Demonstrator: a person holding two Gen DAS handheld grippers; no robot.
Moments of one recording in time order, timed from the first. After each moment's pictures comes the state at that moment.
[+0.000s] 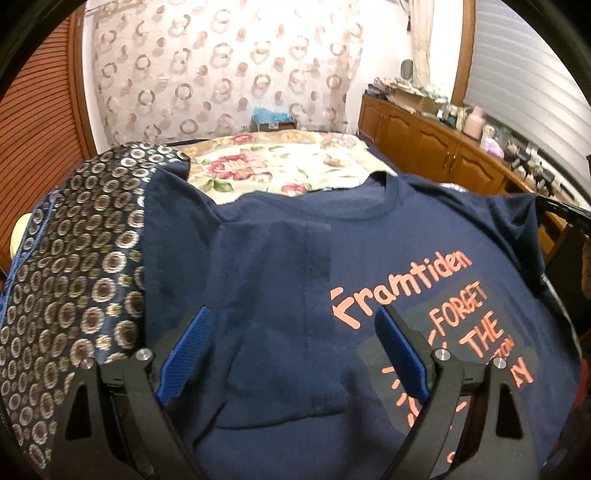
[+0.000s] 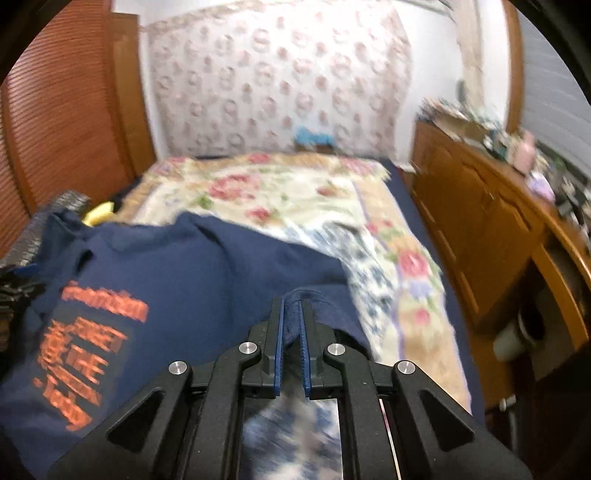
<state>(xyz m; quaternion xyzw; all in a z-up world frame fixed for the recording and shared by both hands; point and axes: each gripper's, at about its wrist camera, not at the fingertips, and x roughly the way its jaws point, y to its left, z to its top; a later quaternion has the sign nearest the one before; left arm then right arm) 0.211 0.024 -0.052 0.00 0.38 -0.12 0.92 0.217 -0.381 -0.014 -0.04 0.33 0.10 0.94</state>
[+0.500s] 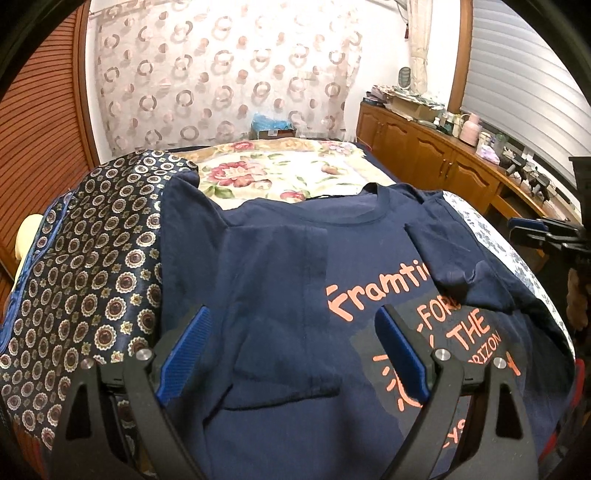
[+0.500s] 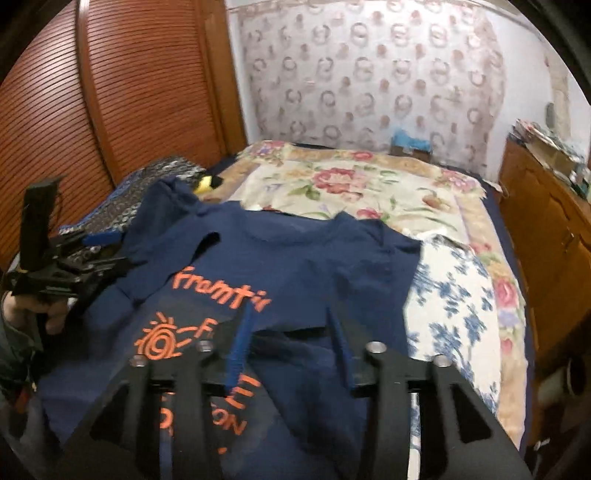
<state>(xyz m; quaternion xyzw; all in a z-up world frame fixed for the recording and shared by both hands) 0.194 0.030 -0.046 0.00 0.37 -0.13 0.92 0.208 -0.278 -0.030 -0.05 0.36 0.22 0.90</state>
